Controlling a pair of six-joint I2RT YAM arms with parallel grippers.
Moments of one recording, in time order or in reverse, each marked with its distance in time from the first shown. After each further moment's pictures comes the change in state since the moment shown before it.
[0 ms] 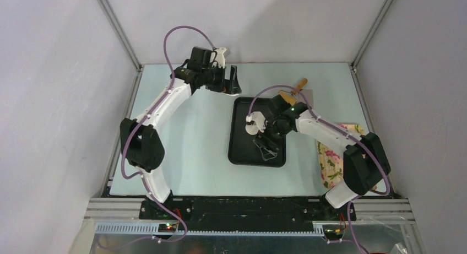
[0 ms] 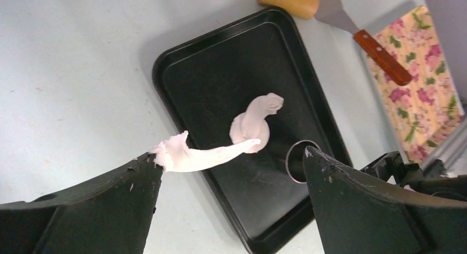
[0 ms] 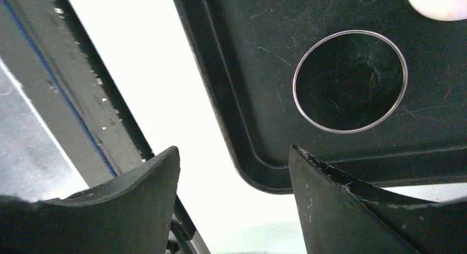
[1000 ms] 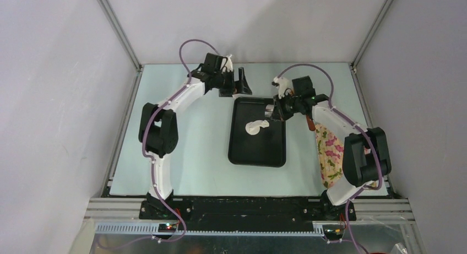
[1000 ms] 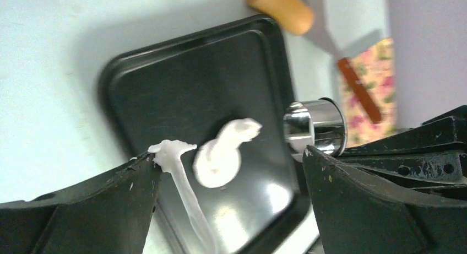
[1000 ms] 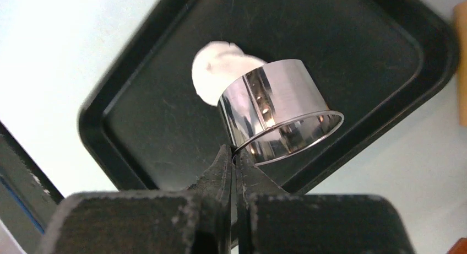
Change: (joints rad) left arm -0.001 0.260 0.048 0.184 0.188 -0.350; right arm -0.328 -0.001 0.004 0.471 -0.106 0.345
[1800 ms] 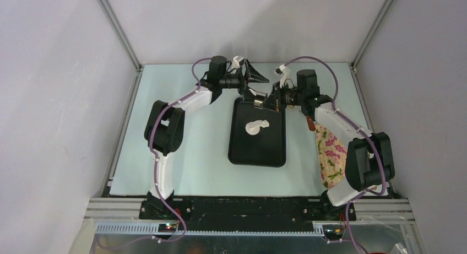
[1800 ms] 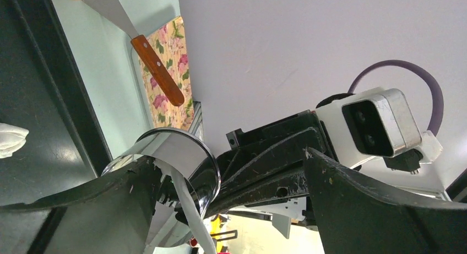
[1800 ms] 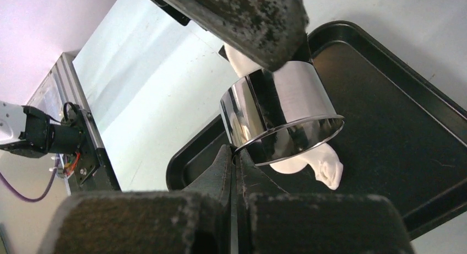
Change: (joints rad) left arm -0.044 0.041 -0.129 0.637 0.397 -0.800; right arm 0.005 -0.027 -0.017 0.275 -0.210 0.233
